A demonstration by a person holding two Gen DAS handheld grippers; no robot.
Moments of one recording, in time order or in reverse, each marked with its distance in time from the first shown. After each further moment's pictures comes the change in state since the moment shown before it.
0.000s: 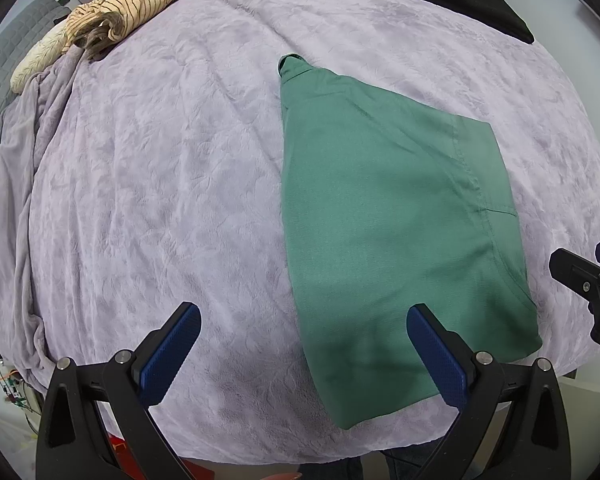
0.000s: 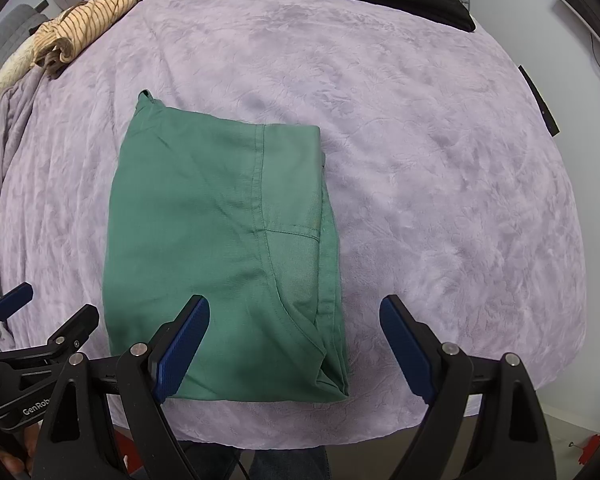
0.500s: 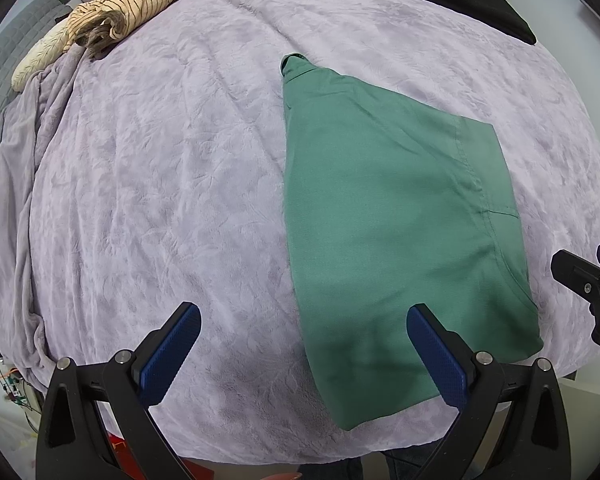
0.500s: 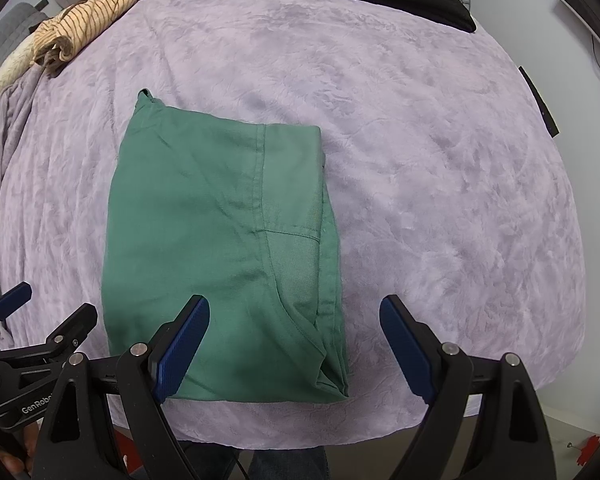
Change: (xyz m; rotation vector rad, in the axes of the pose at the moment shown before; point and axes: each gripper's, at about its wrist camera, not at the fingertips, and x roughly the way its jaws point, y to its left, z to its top) left arm 0.002 0.001 0.000 -0.007 0.002 0.004; right arm 0.001 0.000 0.003 -0.010 0.003 -0.004
